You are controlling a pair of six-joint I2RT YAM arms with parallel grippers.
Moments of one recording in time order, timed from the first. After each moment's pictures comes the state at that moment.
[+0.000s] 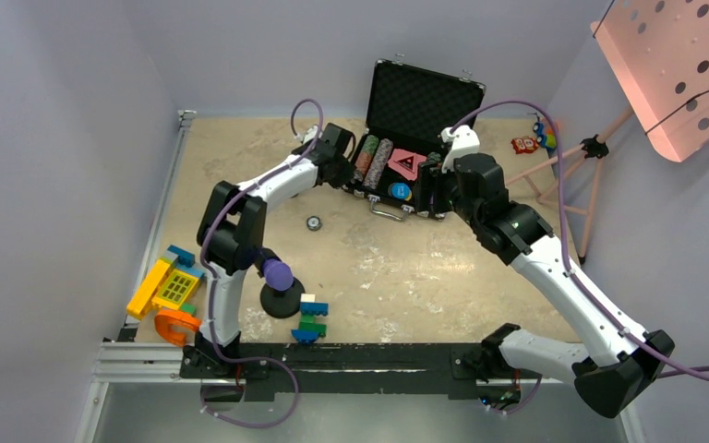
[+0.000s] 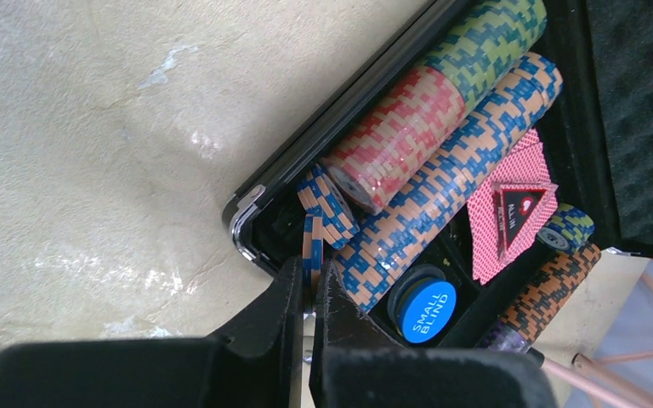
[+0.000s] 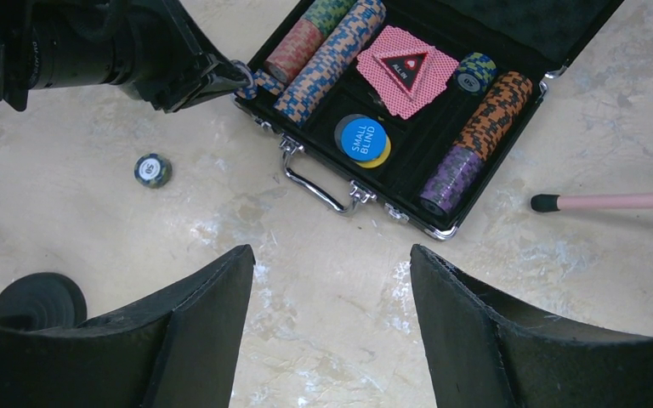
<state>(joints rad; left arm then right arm) -0.52 2.11 1.66 -0.44 -0.20 -1.15 0.57 1.09 1.15 -0.52 0.24 0.22</state>
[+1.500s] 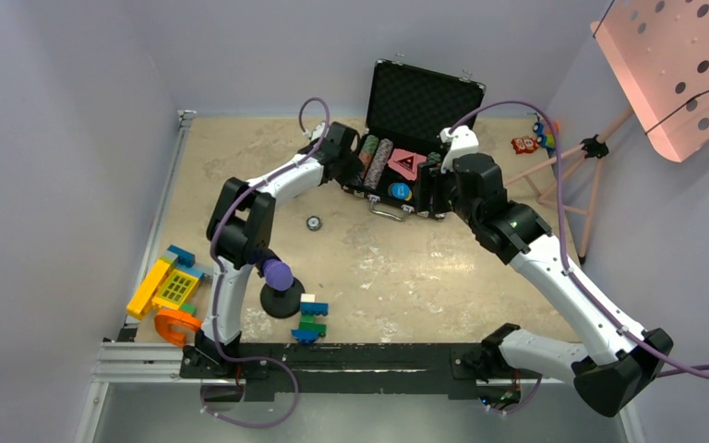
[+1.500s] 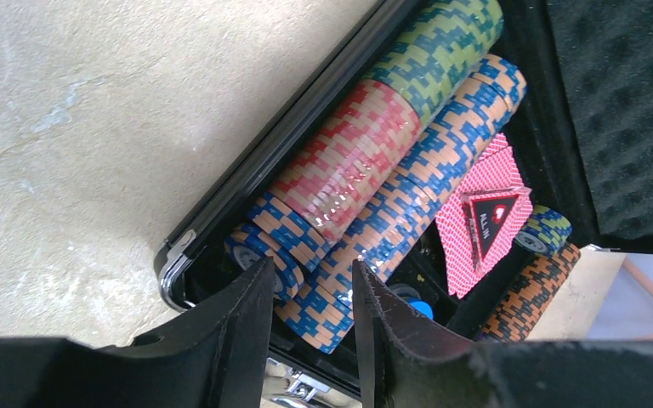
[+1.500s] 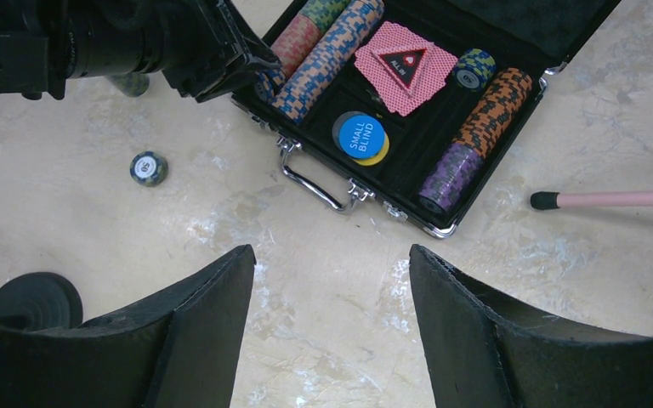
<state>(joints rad) -0.52 2.20 1.73 -0.37 -0.16 -1.12 0.57 1.09 1.15 -0.52 0.24 0.22</state>
